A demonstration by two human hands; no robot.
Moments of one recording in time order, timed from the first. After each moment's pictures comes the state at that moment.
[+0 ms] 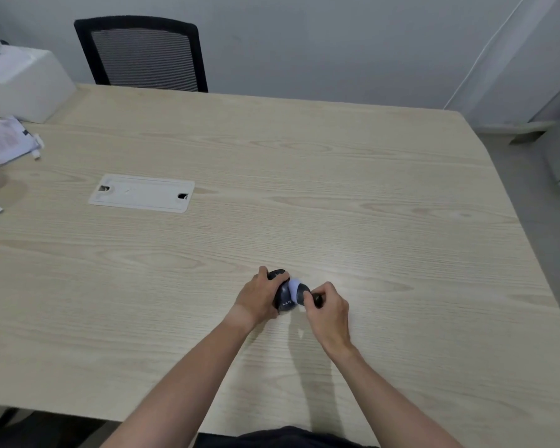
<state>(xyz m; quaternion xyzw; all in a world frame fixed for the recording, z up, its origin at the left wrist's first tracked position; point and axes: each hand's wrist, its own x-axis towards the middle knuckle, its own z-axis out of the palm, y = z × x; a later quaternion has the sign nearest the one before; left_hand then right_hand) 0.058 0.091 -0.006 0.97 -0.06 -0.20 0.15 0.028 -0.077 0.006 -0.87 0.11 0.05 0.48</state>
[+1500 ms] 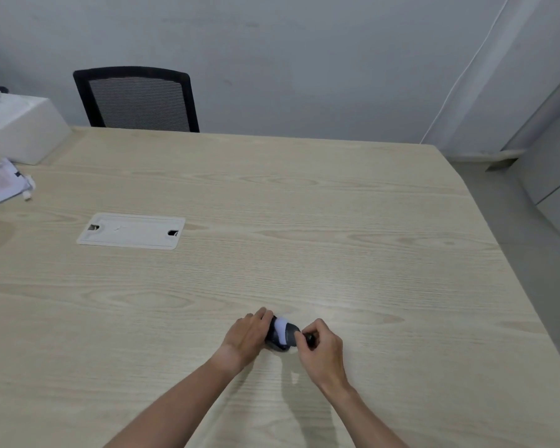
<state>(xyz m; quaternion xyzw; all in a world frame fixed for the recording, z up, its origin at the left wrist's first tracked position) 0.063 0.096 -0.019 0.97 -0.14 -0.17 0.05 0.027 -0.086 0.002 -0.87 0.06 0.03 0.49</state>
